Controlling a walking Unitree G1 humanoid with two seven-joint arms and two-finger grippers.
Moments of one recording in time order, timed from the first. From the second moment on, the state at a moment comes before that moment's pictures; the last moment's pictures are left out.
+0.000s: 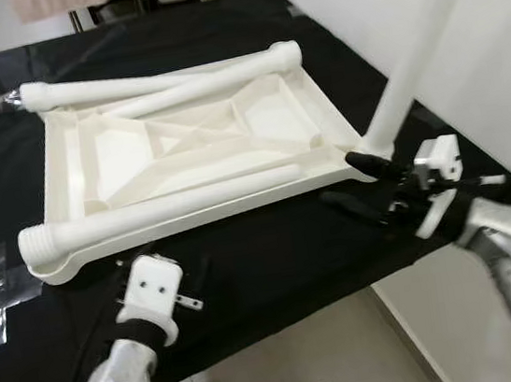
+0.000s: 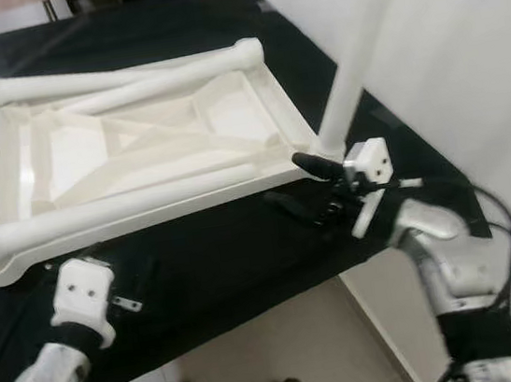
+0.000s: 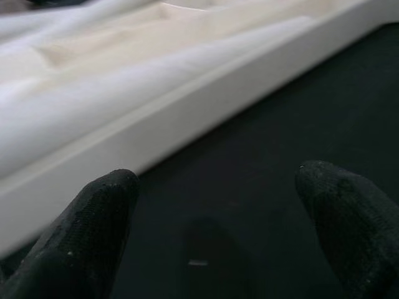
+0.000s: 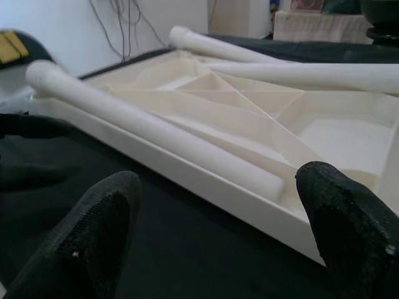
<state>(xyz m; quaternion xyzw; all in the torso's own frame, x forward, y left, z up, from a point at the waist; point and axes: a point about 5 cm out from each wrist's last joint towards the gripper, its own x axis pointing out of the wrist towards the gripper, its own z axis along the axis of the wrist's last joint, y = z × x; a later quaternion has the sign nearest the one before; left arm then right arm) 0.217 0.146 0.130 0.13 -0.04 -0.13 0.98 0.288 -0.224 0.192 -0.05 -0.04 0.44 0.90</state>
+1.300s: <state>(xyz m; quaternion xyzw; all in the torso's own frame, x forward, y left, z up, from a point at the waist) 0.220 0.143 0.183 0.08 -0.14 -0.34 0.93 0.302 -0.305 0.204 -0.17 0.15 0.40 0.89</state>
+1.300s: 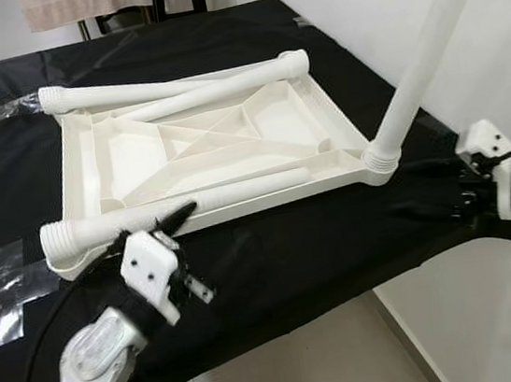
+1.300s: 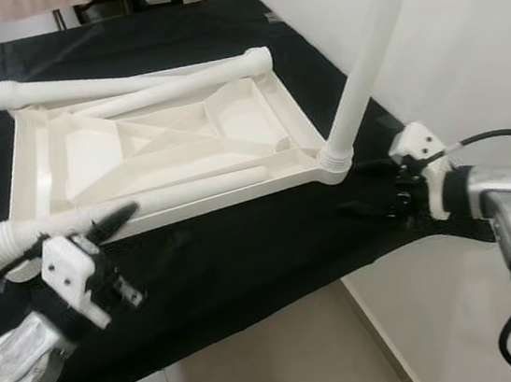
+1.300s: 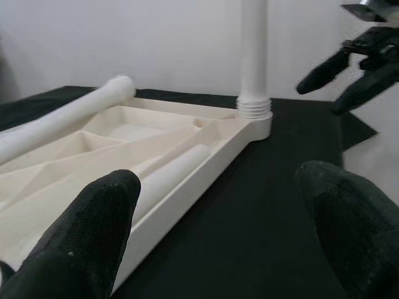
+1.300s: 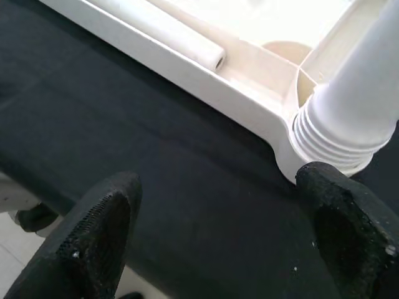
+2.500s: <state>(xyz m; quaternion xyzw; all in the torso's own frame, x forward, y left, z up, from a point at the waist) 0.182 0.124 0.191 0.04 -0.10 -0.43 0.90 0.387 -0.233 0.248 -0.15 -0.03 0.32 0.93</state>
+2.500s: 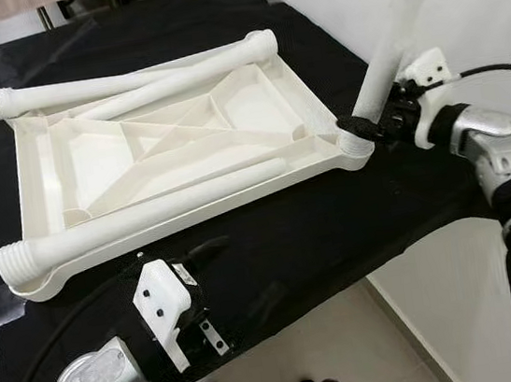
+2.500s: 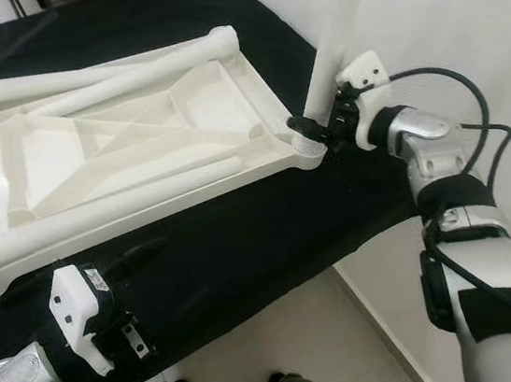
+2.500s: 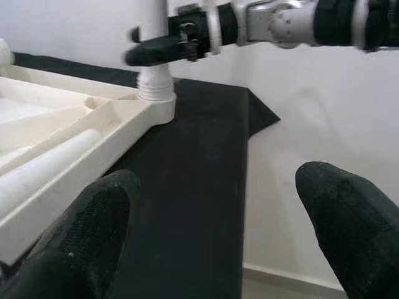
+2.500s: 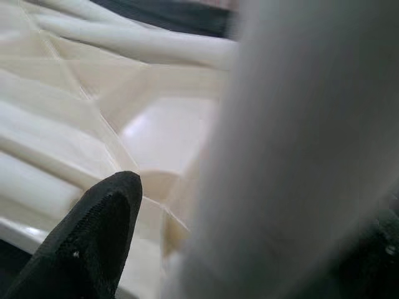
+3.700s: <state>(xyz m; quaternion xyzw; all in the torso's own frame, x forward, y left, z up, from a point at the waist) 0.182 0.121 0.191 0.04 -0.08 -0.43 0.90 0.309 -0.184 0.181 -0.06 -0.05 0.06 1.00</state>
